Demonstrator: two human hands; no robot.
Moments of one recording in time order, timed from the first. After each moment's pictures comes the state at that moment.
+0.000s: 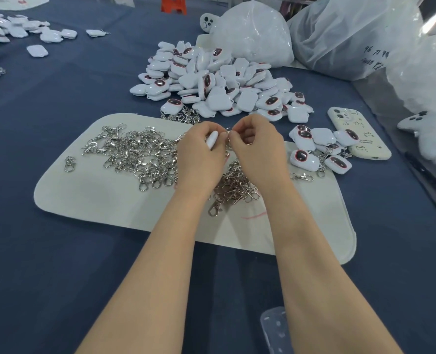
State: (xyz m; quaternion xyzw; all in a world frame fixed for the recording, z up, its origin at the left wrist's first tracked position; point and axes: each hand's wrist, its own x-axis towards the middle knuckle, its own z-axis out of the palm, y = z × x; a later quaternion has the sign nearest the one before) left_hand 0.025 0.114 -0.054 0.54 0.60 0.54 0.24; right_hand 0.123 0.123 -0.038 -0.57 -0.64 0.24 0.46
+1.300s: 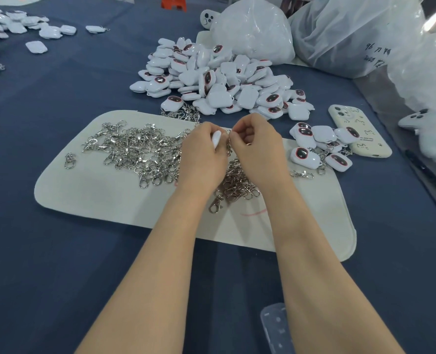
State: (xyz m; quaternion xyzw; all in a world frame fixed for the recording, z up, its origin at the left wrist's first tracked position) left_hand 0.026 0.111 -0.052 0.57 0.63 0.48 0.21; right_hand 0.125 0.124 -0.044 -0.56 -0.66 0.24 0.45
